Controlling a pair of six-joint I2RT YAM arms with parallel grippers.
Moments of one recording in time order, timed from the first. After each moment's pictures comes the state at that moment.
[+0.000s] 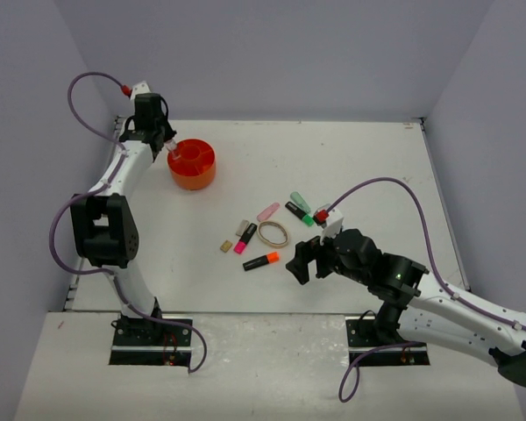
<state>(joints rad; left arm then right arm) -0.04 1.85 1.57 -0.29 -0.25 -0.42 1.01 0.77 0.66 -0.45 0.14 0.47</state>
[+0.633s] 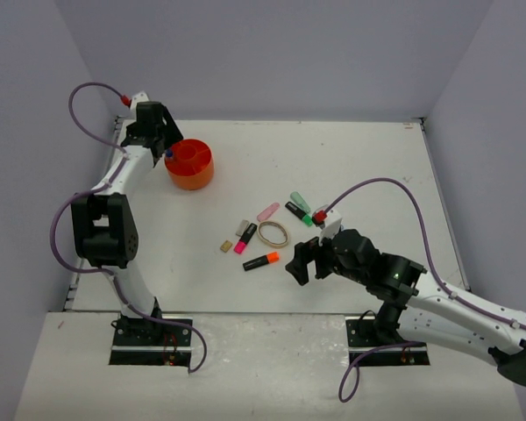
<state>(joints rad) -0.03 1.85 1.49 -0.26 -0.27 -0.47 1.01 0.78 0.65 -0.45 0.13 0.47</state>
